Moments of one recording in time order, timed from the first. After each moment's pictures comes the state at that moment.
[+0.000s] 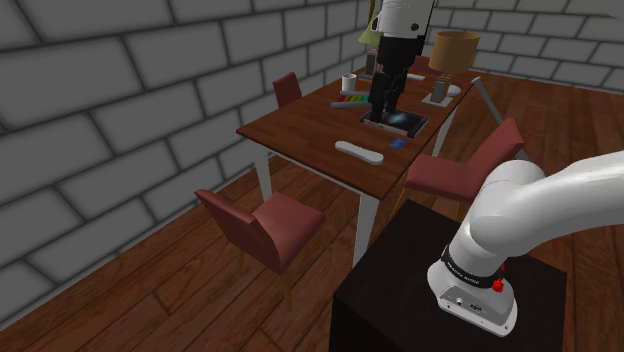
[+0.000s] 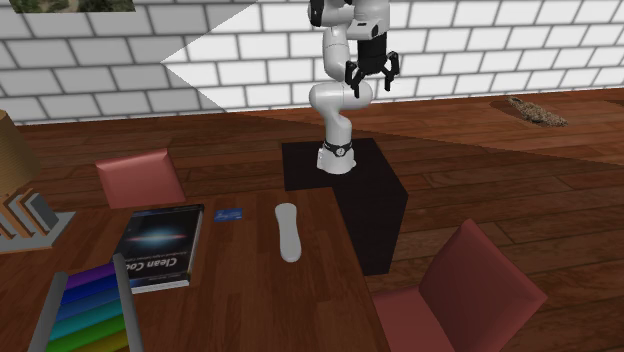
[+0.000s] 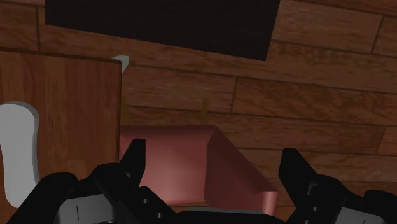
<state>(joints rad) 0.00 -0.79 -0.03 -2.32 0.12 1.50 -0.11</state>
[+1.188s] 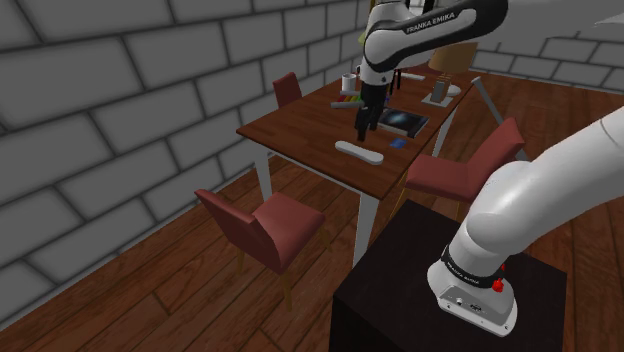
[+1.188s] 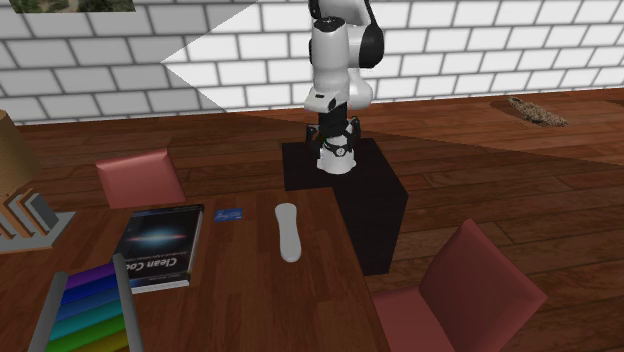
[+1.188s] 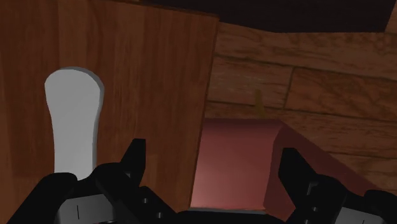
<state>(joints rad) -0.07 -0.44 -0.20 -2.41 -0.01 1.94 -0.35</state>
